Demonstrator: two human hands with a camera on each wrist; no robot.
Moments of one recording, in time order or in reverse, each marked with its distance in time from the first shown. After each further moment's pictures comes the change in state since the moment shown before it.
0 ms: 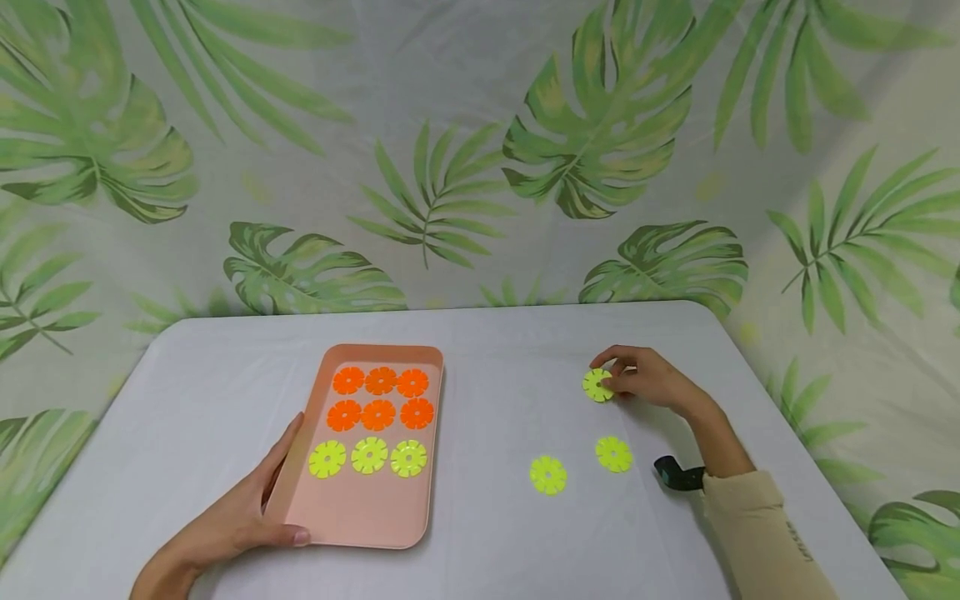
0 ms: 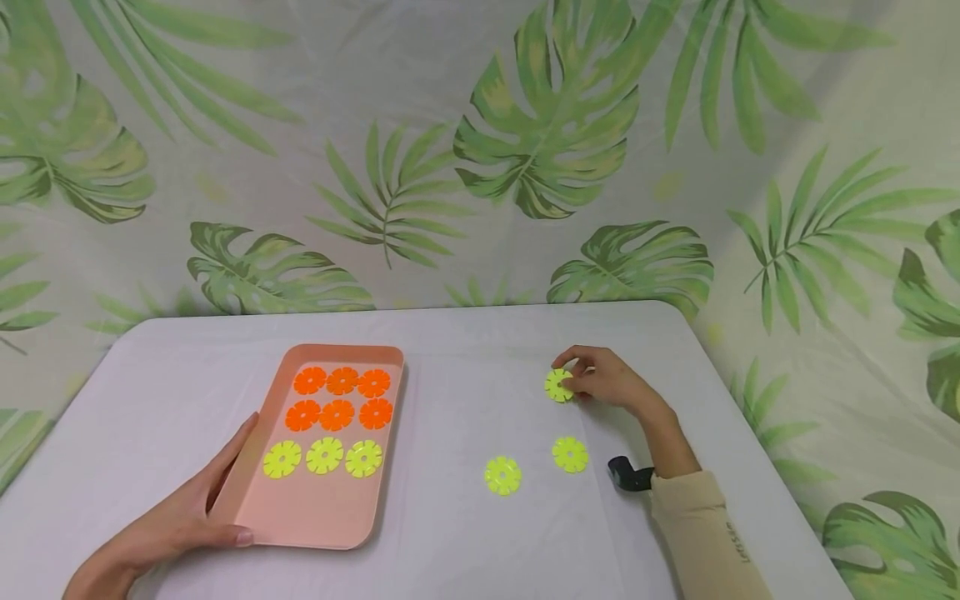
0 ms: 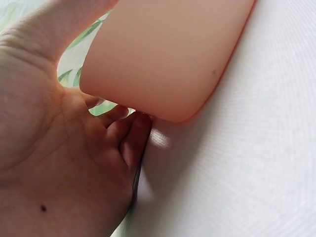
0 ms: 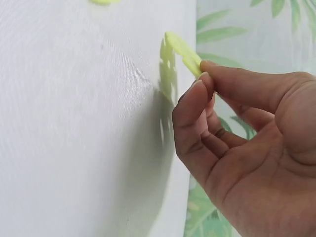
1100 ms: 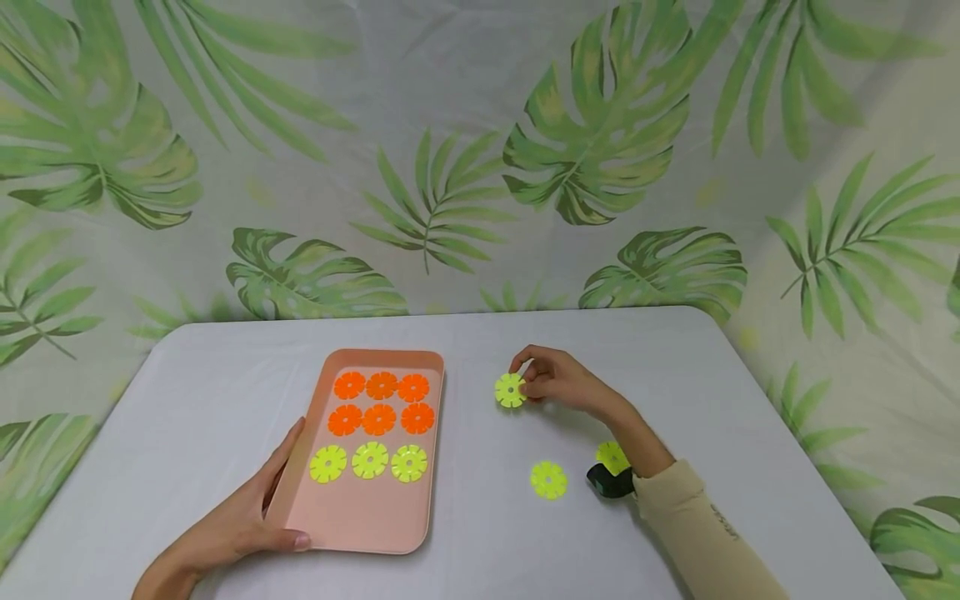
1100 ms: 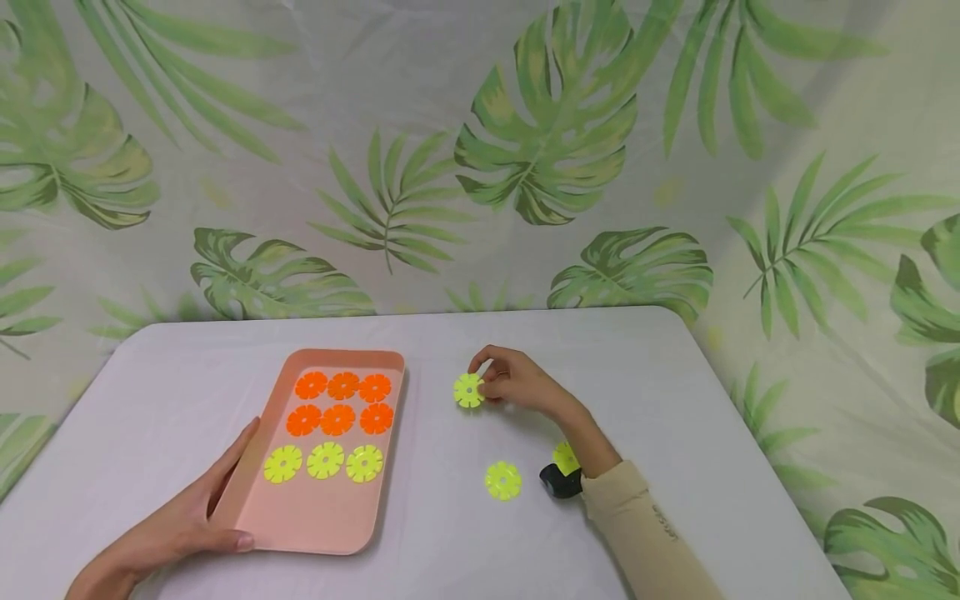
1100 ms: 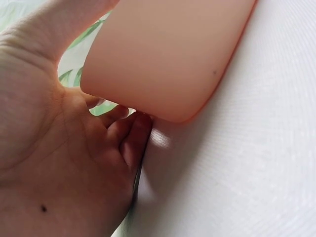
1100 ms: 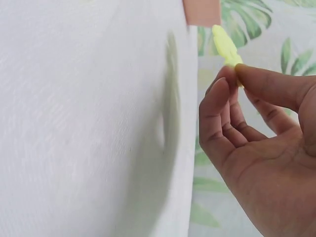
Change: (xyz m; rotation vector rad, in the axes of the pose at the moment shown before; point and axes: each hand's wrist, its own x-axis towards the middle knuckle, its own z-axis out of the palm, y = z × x) left_hand 0.000 0.002 0.002 0.009 -0.007 0.026; right_hand 0.047 -0.064 0.076 0.184 -0.115 -0.199
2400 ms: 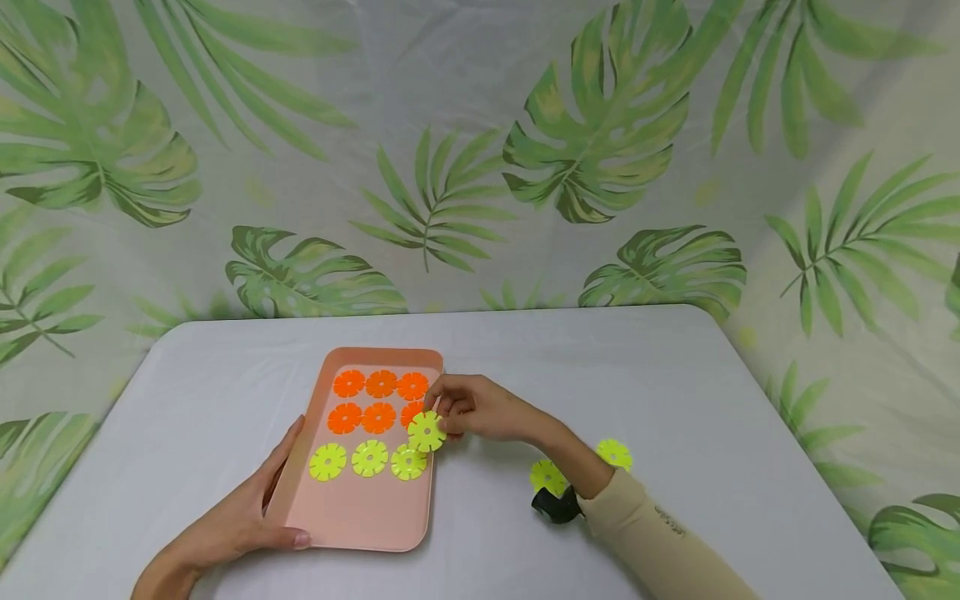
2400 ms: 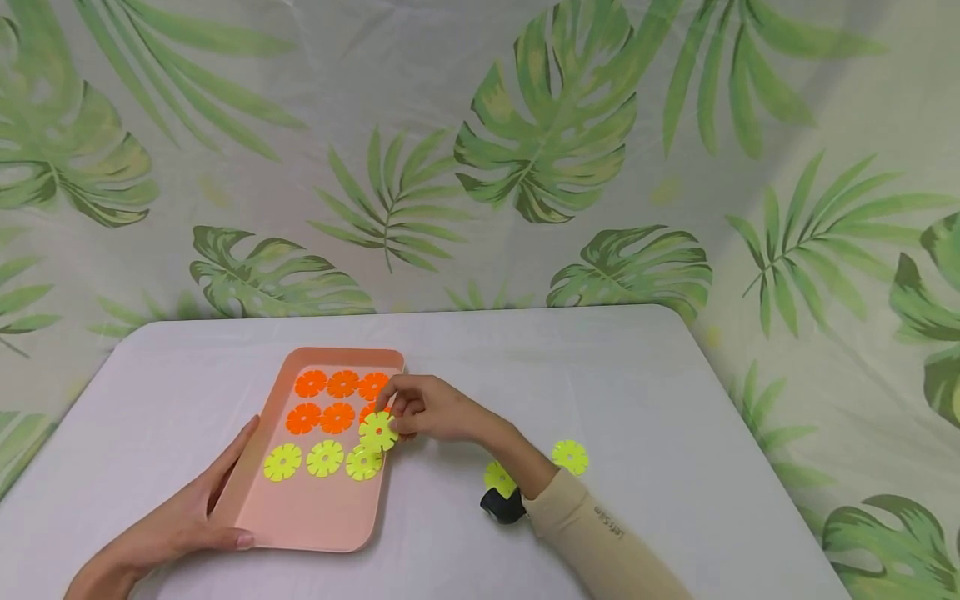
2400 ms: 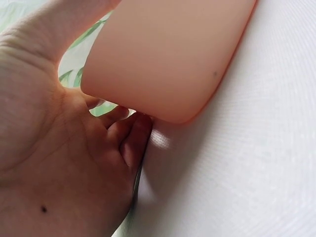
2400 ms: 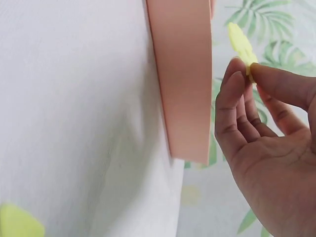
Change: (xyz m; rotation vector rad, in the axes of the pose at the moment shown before) left_hand -0.001 0.001 -0.001 -0.012 0.005 -0.037; right_hand 0.025 -0.061 0.092 0.047 -0.216 -0.134
